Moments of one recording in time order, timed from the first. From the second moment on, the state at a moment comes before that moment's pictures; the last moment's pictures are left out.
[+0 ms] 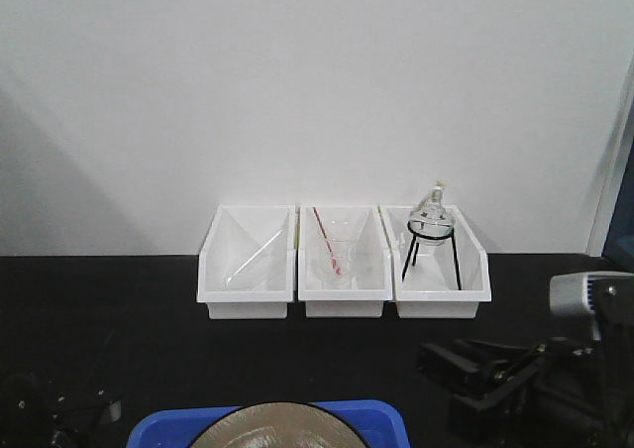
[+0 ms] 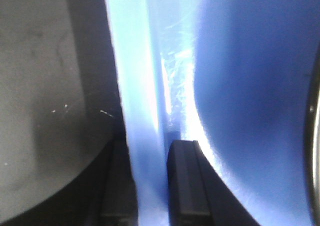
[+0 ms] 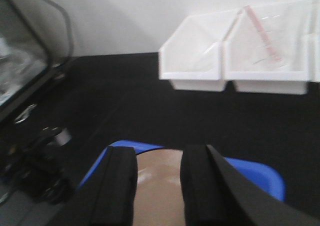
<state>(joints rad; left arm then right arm) -0.20 1.76 -0.93 -0.37 0.65 0.14 0.36 1.09 -0.66 1.71 0.32 -1.44</state>
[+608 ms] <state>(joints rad) -0.20 1.76 -0.93 -0.37 0.65 0.14 0.36 1.30 -0.71 0.32 0.42 -0.30</state>
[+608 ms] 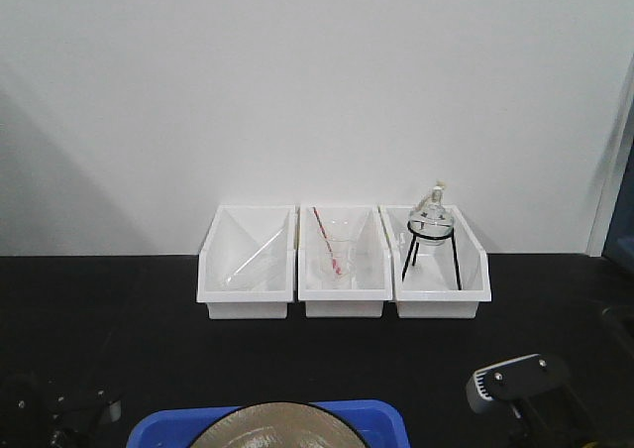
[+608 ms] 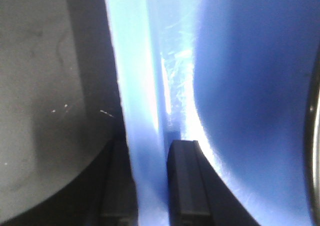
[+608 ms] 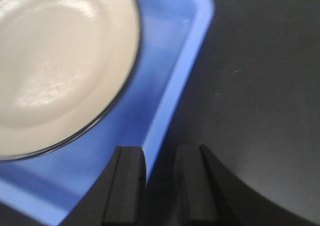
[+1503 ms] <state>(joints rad) -0.20 1.76 -0.93 -0.37 0.65 0.14 0.36 1.77 -1.02 0.34 0.56 -0.21</state>
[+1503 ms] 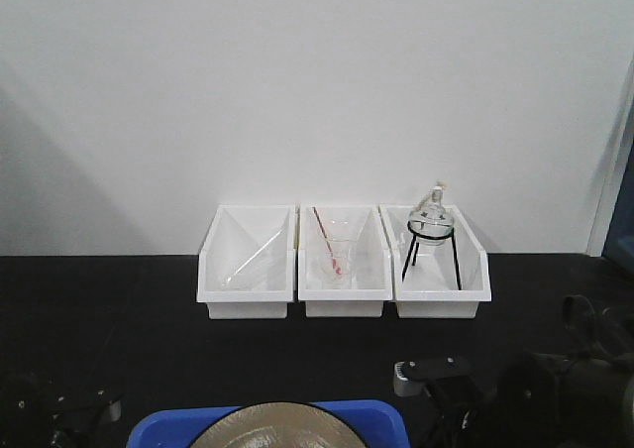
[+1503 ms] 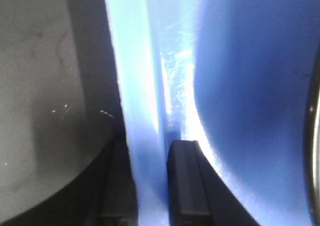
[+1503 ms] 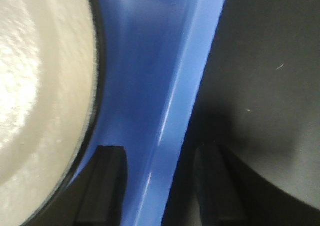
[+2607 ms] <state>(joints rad) -0.20 1.76 -0.93 -0.34 0.62 0.13 0.41 1.89 -1.04 0.37 0.49 -0.13</state>
